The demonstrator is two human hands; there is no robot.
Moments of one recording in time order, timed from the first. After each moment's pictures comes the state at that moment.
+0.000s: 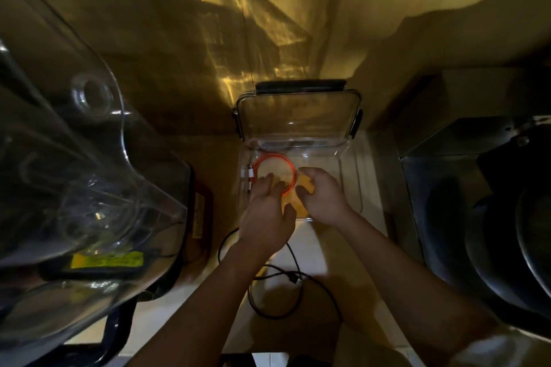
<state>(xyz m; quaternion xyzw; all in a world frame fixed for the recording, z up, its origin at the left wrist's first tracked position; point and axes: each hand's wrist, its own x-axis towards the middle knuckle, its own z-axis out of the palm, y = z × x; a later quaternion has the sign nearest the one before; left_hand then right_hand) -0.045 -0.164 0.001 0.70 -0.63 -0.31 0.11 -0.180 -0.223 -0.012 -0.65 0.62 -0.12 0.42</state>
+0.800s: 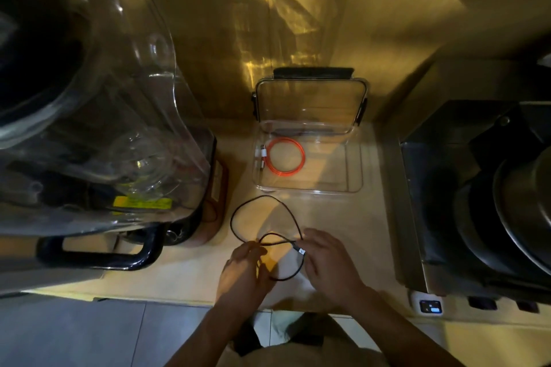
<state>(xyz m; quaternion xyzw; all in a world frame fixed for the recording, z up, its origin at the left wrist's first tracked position) -0.020 0.012 -0.026 0.74 -0.57 -0.34 0.09 -0.219 -0.051 -0.035 -0.81 0.50 -0.01 0.30</state>
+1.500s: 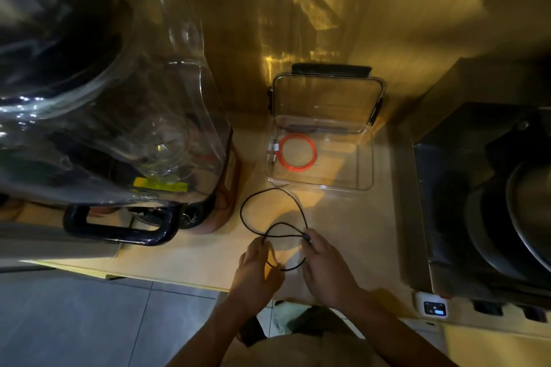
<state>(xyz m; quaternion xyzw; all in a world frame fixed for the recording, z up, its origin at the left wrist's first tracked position) -0.032 0.033 -0.031 0.74 -0.52 -0.42 0.09 -0.208 -0.029 -0.049 -0.81 0.48 0.08 0.32</state>
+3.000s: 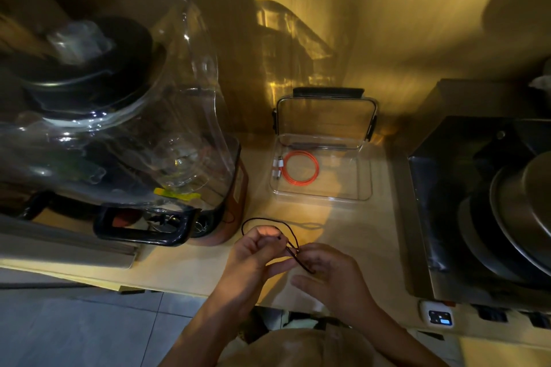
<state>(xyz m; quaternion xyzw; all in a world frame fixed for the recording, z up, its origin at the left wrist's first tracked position) -0.034 0.009 0.086 0.54 -0.12 -0.65 0.53 -0.209 -0.014 0.023 -0.61 0.44 -0.30 0.58</state>
